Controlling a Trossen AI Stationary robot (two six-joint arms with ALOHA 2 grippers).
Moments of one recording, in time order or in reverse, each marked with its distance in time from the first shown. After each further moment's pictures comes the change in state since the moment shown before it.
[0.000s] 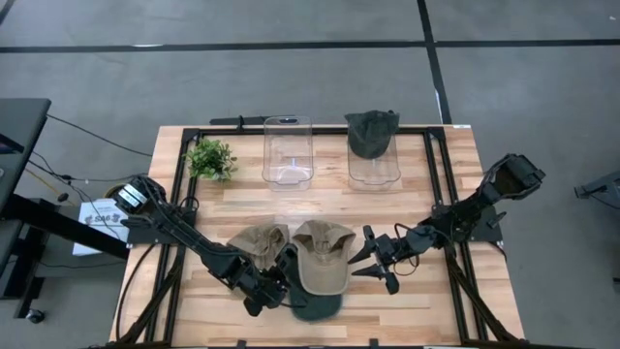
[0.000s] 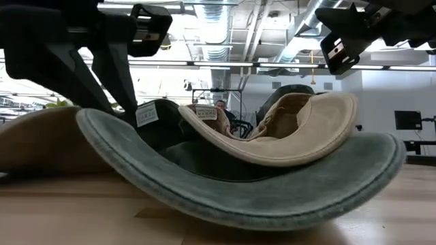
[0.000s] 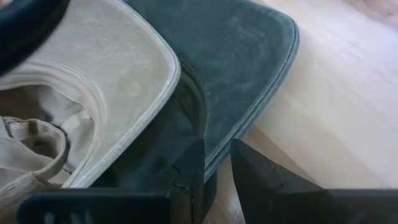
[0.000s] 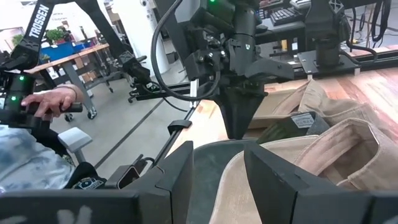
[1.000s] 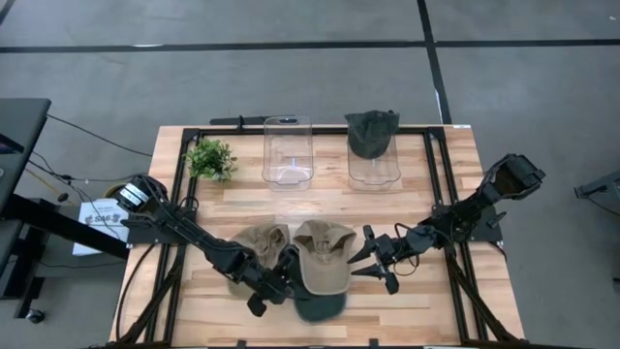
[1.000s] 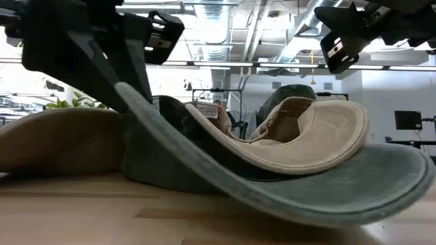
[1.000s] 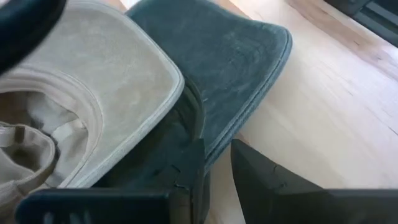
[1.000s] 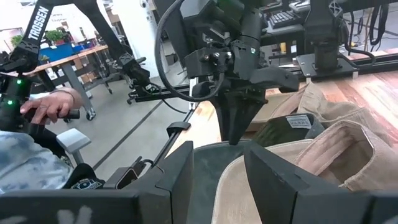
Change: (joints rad) left arm 0.055 0.002 0.000 0.062 0.114 -0.053; right arm 0.000 0.000 0.000 0.008 0.005 -0.009
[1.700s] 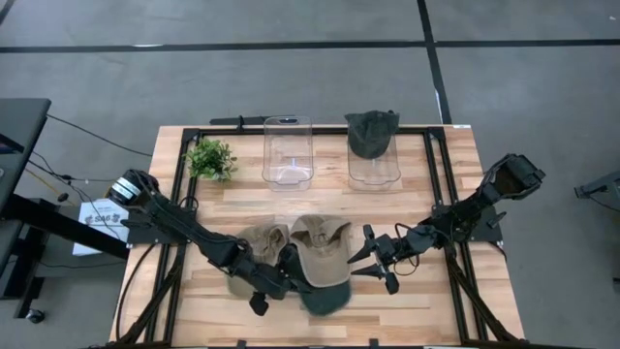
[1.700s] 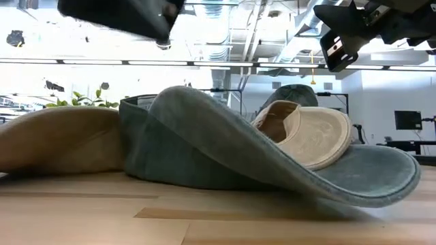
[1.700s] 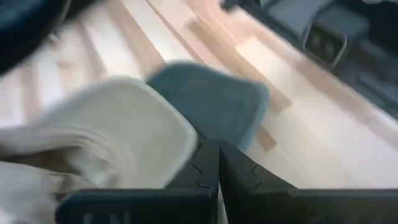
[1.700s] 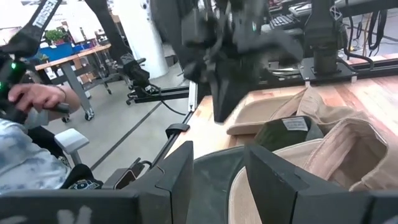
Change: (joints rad) left arm 0.006 -0.114 0.000 0.057 -0.027 -0.006; right arm 0.000 0.000 0.000 0.009 0.003 -0.017
